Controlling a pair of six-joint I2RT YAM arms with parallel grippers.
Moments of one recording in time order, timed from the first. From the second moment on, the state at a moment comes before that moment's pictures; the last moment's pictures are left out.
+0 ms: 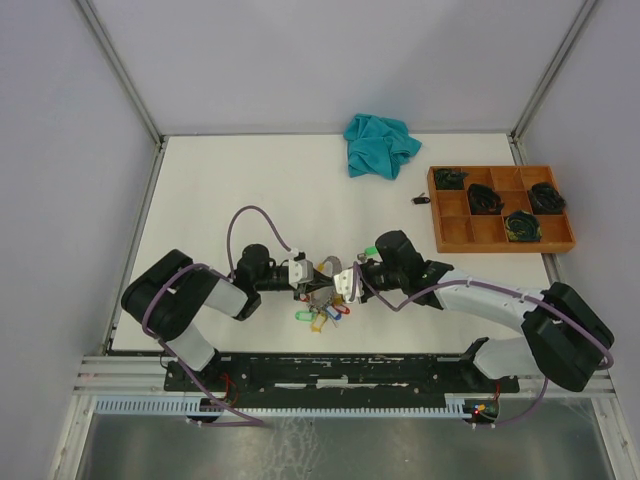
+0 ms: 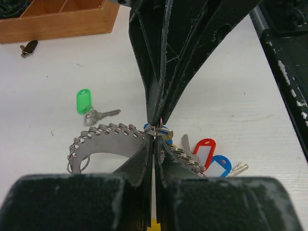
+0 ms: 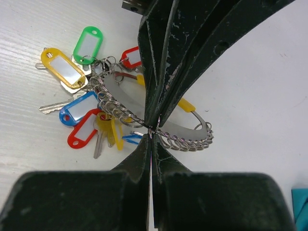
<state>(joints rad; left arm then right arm) -0.59 1.64 0.32 1.16 0.92 0.33 0.79 1.32 0.62 0.06 -0.56 -0.97</state>
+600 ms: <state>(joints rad) -0.58 1.65 0.29 1.39 0.85 0.14 0.79 1.29 0.62 0.08 -0.51 -0.99</state>
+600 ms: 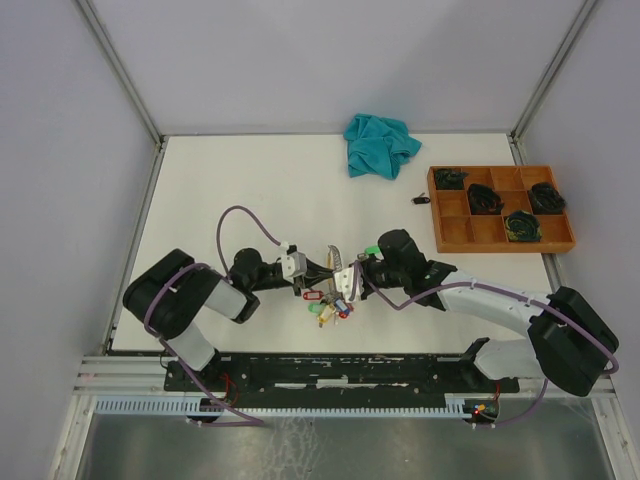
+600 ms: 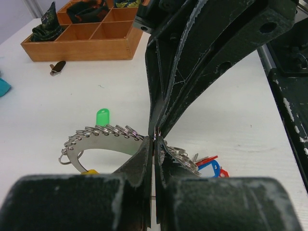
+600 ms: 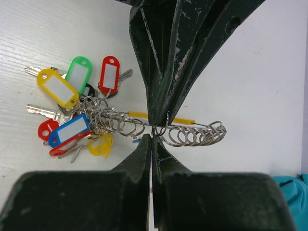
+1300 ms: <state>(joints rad) -0.59 1.70 0.29 1.50 0.83 0.12 0.81 1.22 0.69 -0.11 -0.45 -1.07</state>
